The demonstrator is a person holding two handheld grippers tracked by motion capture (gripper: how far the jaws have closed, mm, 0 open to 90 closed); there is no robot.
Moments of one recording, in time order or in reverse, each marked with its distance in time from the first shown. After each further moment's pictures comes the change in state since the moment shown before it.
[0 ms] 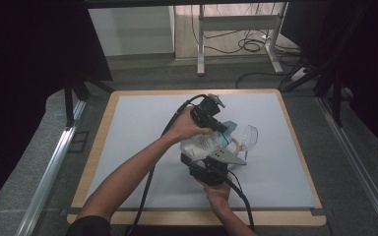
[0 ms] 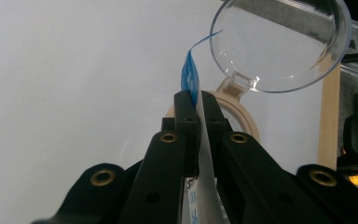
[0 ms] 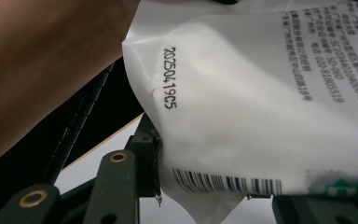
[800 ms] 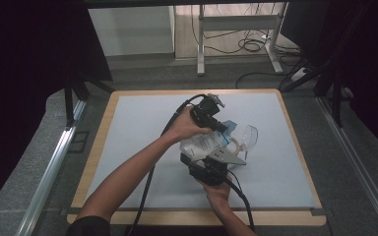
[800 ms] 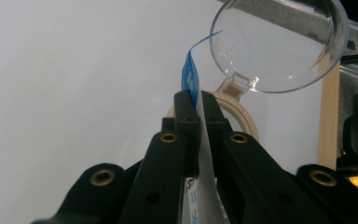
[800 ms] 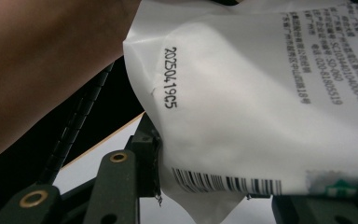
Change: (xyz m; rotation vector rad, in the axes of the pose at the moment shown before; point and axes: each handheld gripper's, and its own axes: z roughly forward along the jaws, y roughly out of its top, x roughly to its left) left arm 0.000 -0.001 -0.002 -0.005 0.000 -0.004; right arm 0.001 0.001 0.000 -0.001 -0.003 -0.014
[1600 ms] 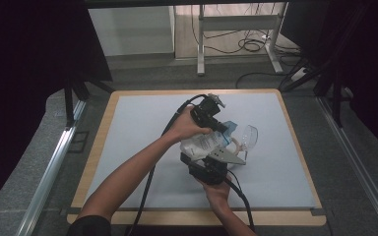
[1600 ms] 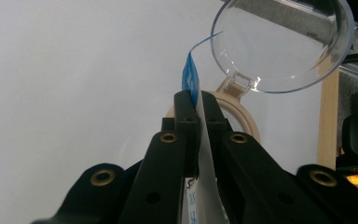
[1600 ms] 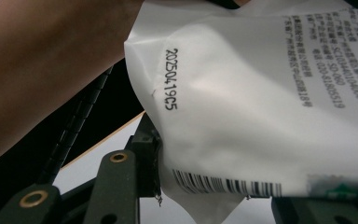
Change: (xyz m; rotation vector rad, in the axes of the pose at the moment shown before) left arm 0.002 0.000 0.004 0.006 -0.009 -0.004; right arm 0.000 0.000 0.001 -0.002 -0.010 0.003
